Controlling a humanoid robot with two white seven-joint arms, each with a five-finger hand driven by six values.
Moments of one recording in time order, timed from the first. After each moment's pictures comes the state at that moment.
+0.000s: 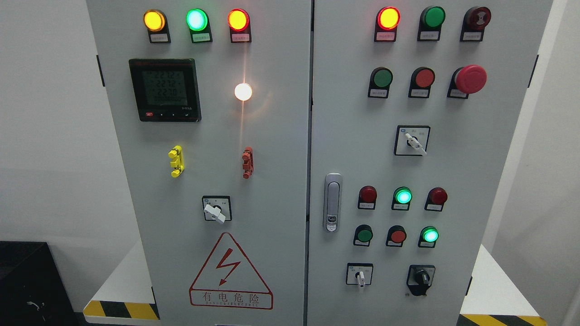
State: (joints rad) left arm 0.00 -0.10 -0.14 0.00 0.10 -0.06 0.15; right arm 0.21 0.08 0.00 -0.23 0.00 -0.13 0.22
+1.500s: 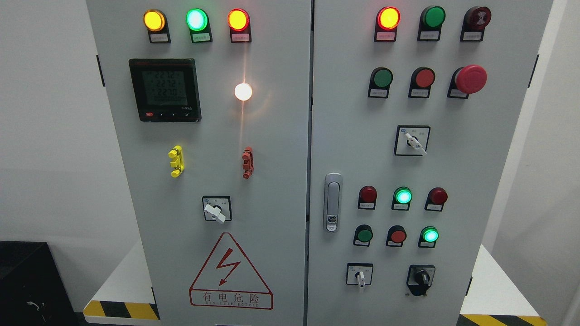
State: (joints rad) left arm 0.00 -0.10 -0.14 0.00 0.10 -0.06 0.15; right arm 0.22 0.09 0.00 -0.42 0.21 -0.17 0.18
